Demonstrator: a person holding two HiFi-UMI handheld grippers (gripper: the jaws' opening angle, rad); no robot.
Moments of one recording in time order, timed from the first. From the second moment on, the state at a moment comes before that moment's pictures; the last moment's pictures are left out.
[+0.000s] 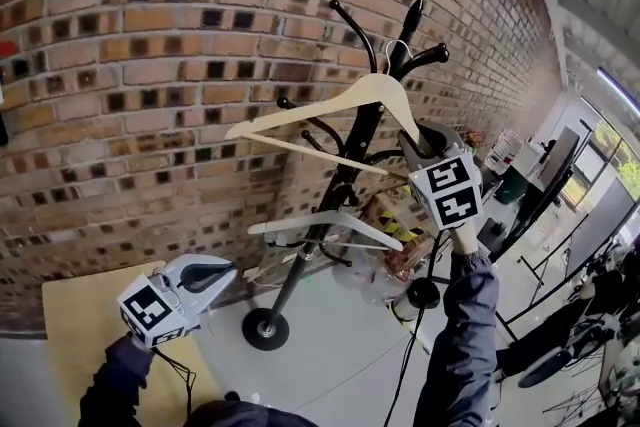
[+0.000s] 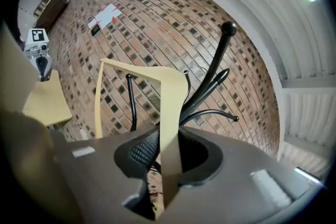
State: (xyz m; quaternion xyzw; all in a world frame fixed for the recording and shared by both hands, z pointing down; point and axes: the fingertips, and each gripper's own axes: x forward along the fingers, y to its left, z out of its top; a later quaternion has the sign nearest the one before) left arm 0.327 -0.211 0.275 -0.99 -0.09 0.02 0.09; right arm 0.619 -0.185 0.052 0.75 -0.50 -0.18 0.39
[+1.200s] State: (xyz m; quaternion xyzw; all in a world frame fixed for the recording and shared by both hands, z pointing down) left arm 0.328 -0.171 0.365 -0.99 -0.14 -0.04 -0.03; right arm 0.675 -0.158 0.127 0.83 -0.41 -0.18 0.34
